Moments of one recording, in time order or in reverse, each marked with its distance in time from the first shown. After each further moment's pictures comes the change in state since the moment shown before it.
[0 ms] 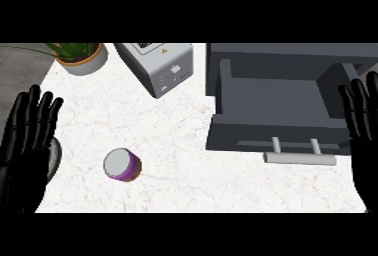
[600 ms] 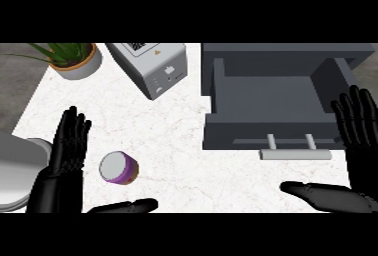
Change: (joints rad) left arm 0.110 -0.091 -0.270 -0.037 -0.269 0.289 0.226; right arm 0.071 0.008 -0.017 0.032 0.017 -0.029 0.158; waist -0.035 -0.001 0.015
